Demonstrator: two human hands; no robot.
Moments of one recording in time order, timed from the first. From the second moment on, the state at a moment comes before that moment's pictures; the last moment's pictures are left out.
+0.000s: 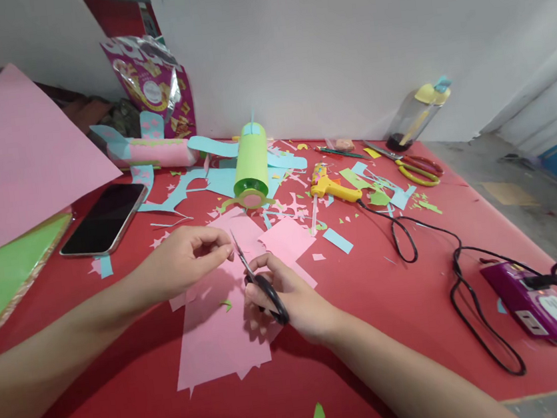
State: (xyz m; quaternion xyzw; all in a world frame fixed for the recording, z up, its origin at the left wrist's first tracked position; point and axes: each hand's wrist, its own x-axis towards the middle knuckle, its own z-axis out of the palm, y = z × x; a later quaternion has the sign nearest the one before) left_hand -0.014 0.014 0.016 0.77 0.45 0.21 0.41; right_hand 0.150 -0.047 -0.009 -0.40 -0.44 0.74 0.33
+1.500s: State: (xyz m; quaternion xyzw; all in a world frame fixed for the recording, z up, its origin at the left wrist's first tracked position) left_hand -0.001 0.001 0.013 0.62 0.47 0.31 0.55; right_hand 0.147 -0.048 -0.010 -0.40 -0.41 0.73 0.37
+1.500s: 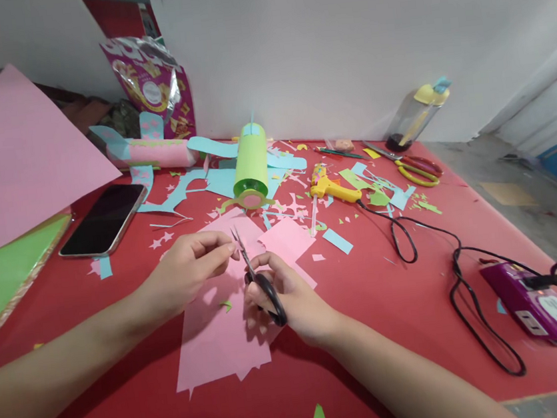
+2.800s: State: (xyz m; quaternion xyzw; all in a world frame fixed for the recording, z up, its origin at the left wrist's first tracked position) left_hand 0.013 -0.024 -0.013 0.44 0.42 0.40 0.69; right_hand 0.141 -0.053 -0.018 -0.40 -0.46 0.70 0.38
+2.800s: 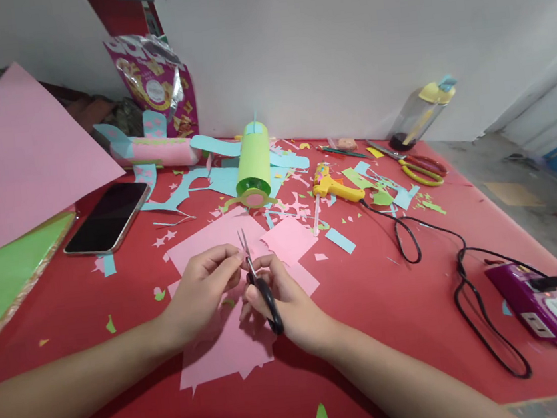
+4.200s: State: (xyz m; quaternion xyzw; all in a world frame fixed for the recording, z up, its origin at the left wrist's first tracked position) left_hand 0.011 -0.025 -0.019 0.69 0.43 0.26 0.51; right_hand 0.151 -0.038 -0.014 -0.50 -0.42 0.59 0.47
